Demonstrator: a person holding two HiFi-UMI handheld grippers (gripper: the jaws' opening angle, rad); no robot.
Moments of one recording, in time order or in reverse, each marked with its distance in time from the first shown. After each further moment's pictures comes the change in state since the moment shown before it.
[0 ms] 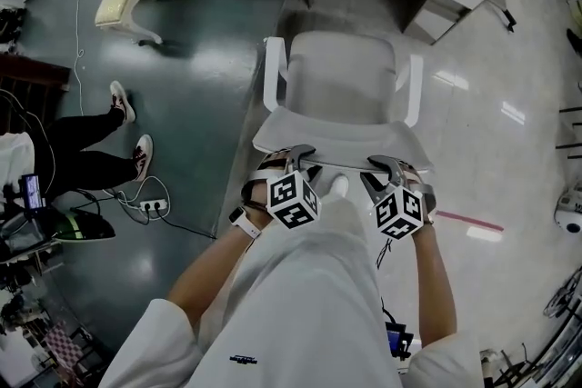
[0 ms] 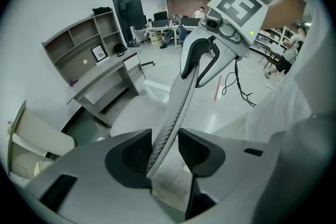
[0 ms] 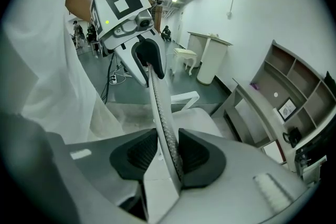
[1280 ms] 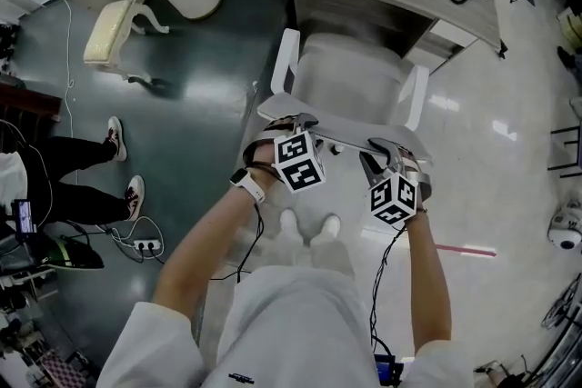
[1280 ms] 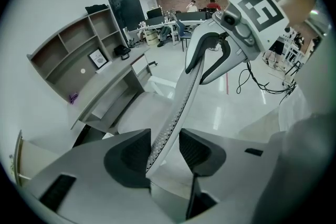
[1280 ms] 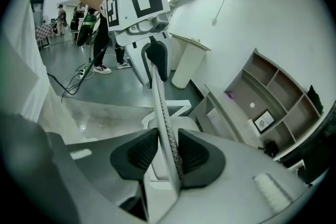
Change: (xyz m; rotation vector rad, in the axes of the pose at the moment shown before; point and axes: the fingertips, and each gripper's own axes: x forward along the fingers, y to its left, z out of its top) left arm 0.073 0.202 0.080 0.141 0.015 0.016; right arm 0.063 -0.196 0.042 -0.038 -0.028 -0.249
